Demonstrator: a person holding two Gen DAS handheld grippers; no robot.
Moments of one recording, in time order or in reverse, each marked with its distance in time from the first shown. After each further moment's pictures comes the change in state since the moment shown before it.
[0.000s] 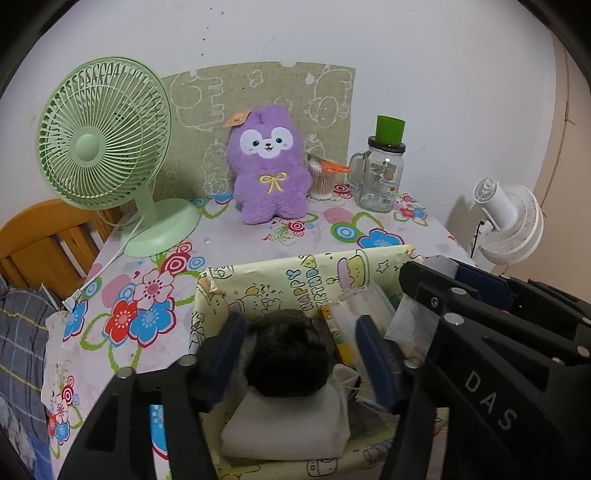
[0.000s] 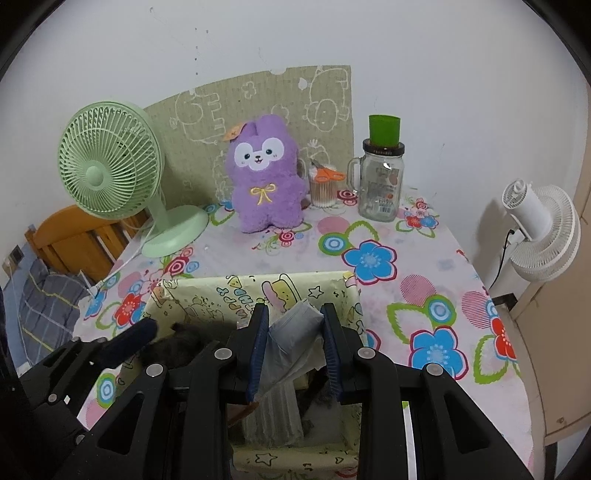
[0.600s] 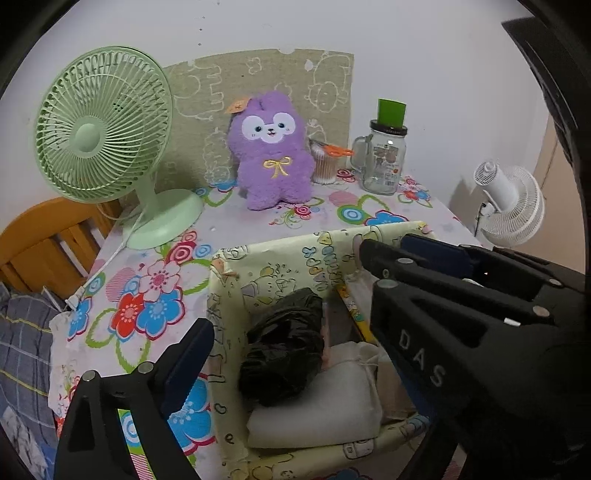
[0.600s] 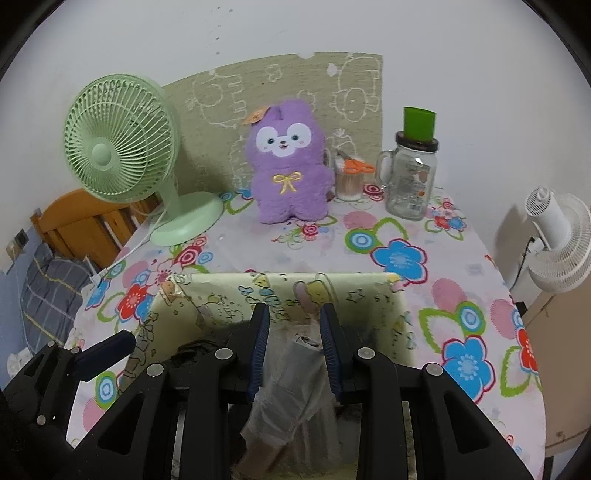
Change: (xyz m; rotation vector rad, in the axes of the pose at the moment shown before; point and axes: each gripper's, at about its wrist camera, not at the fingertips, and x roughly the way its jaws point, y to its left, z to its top) left arm 0.004 0.012 -0.009 0.041 0.043 0.002; right arm 0.030 0.026 0.002 -0.056 0.025 0.041
